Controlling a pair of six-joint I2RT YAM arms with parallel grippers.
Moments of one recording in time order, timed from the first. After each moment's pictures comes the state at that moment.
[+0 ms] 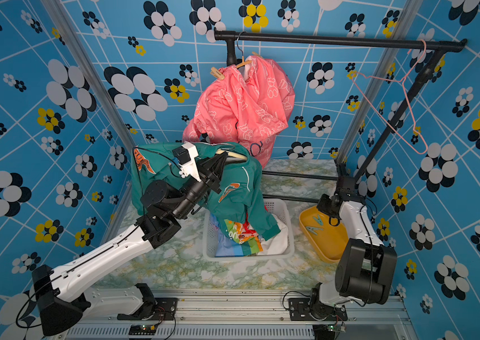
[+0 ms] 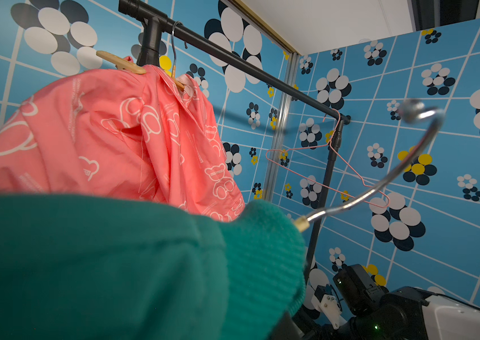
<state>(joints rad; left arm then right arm) -0.84 1.24 1.18 0.47 -0.12 -0.16 -0.27 1.48 1.08 -0.65 -0.12 0.23</state>
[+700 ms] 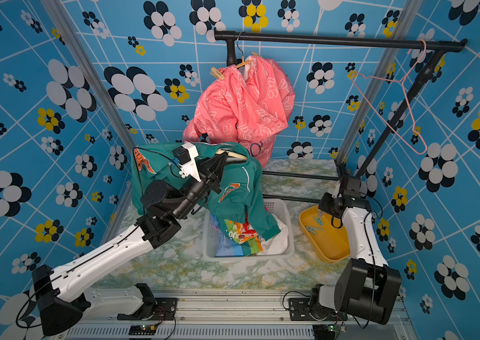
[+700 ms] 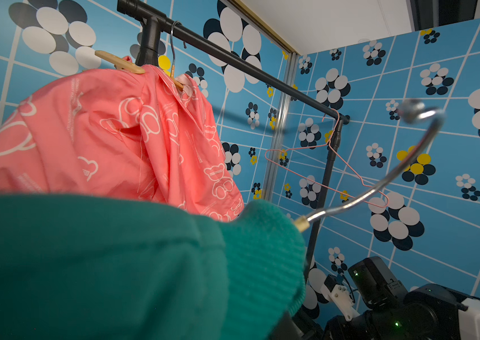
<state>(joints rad) -0.84 1.24 1.18 0.47 -0.11 -0.16 -0.27 1.35 1.08 -0.70 -0.13 0.22</state>
